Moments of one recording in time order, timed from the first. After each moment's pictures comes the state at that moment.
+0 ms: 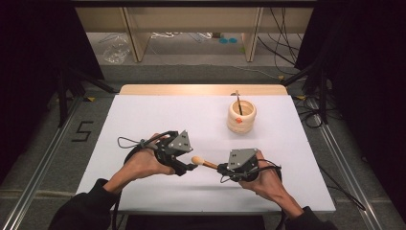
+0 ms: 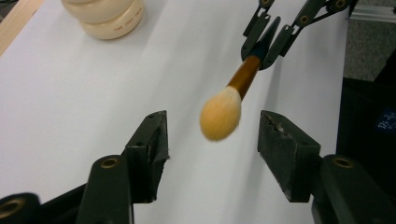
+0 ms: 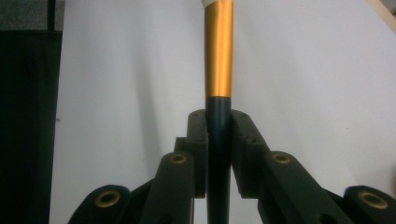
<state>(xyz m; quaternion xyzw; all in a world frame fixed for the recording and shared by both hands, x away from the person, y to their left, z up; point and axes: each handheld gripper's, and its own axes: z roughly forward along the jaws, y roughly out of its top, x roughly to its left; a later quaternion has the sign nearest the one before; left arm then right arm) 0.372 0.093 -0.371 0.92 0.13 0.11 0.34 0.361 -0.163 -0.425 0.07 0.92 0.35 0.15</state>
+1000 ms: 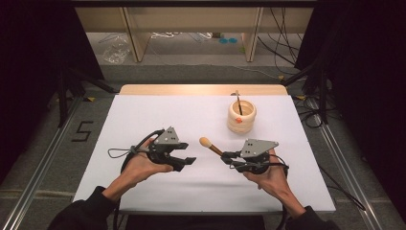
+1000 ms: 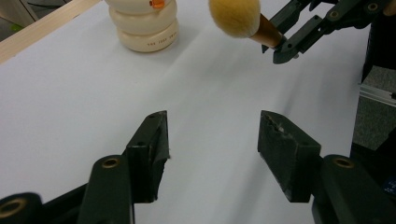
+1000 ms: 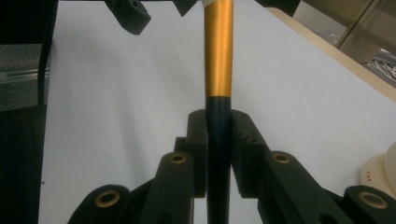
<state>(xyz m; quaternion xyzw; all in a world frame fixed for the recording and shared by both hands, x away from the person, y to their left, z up) 0.375 0.110 -0.387 0.86 0.23 0.11 0.44 0.369 -0.186 -0.415 0.14 0.86 0.47 0.16</state>
